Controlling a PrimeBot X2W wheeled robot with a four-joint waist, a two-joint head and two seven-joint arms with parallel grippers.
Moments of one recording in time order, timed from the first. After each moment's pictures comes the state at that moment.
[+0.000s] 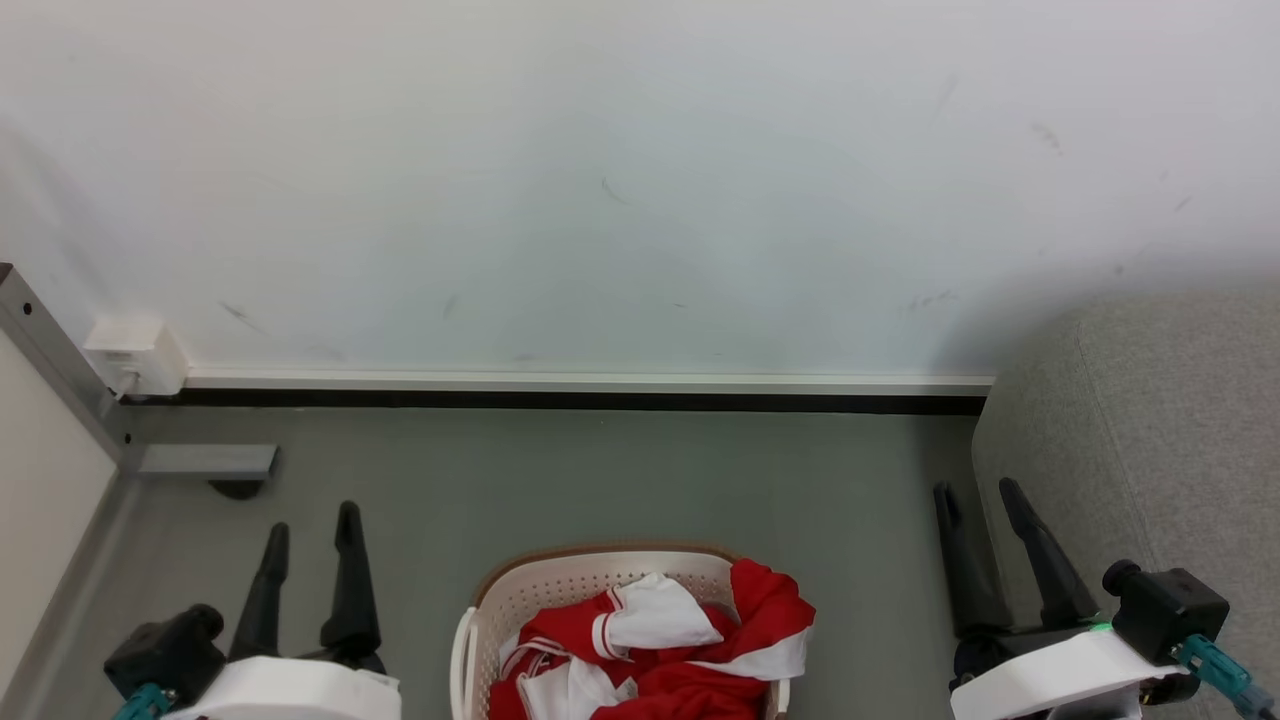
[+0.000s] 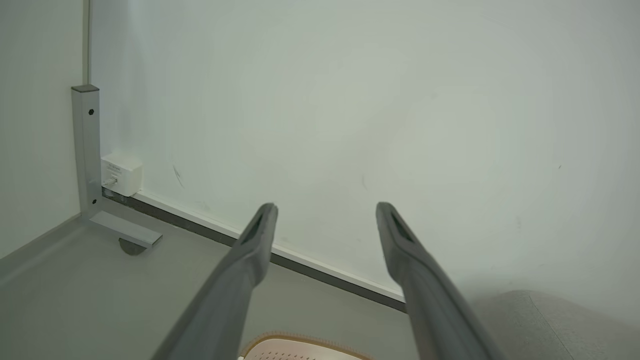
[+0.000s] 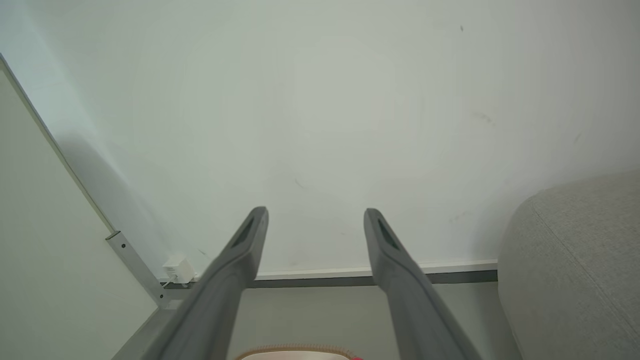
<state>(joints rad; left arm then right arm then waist) -0.07 0.04 0.03 0.14 -0.42 0.00 -0.19 -0.16 -0.05 0.19 0.24 0.50 0.13 -0.19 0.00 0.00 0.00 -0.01</state>
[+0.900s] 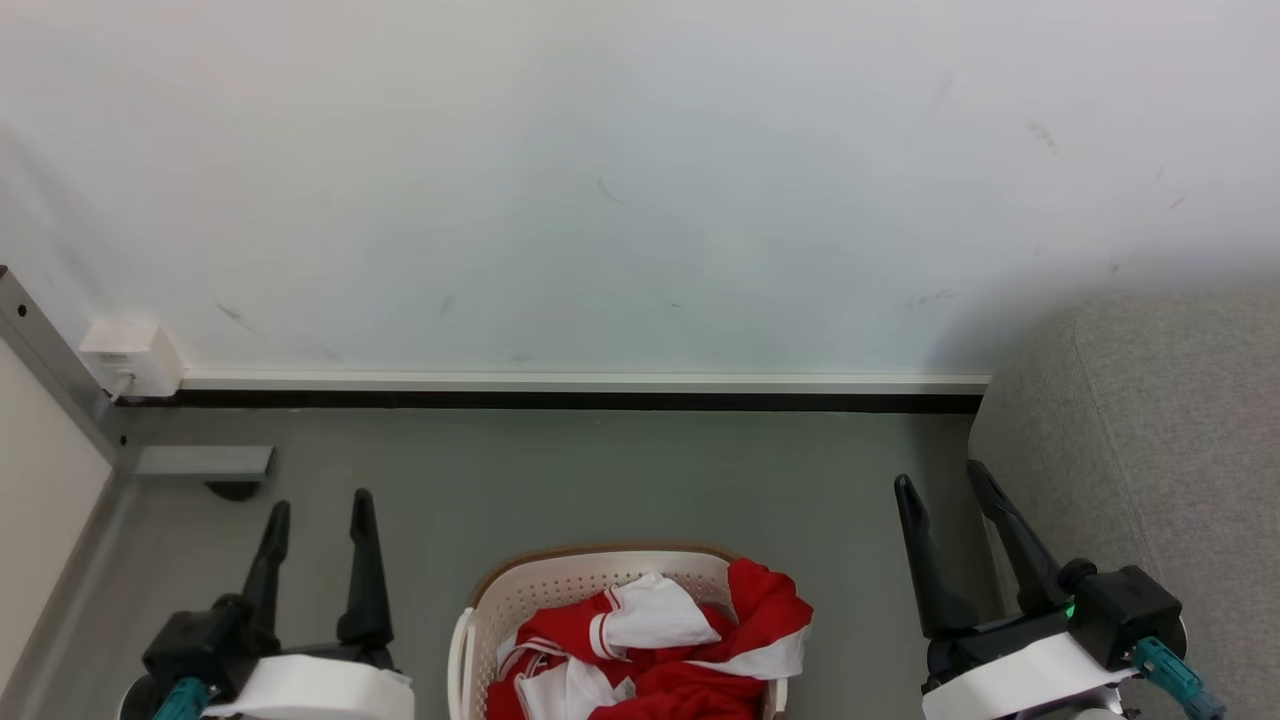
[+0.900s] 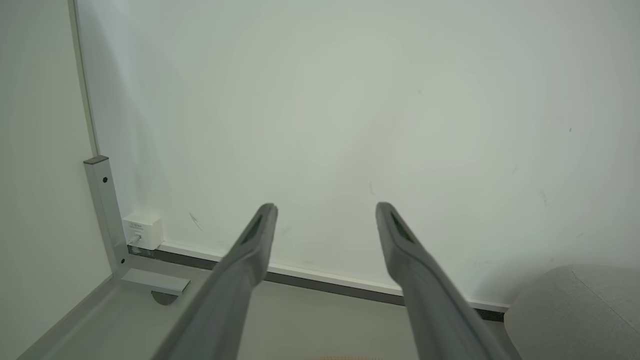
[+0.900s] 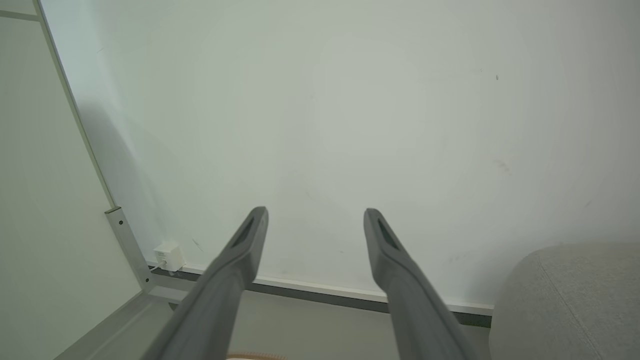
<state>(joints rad) -0.08 0.05 0.02 0.13 -0.20 0.02 -0.24 -0.18 -0.05 0.24 0.23 0.33 0.13 -0.24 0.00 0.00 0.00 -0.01</state>
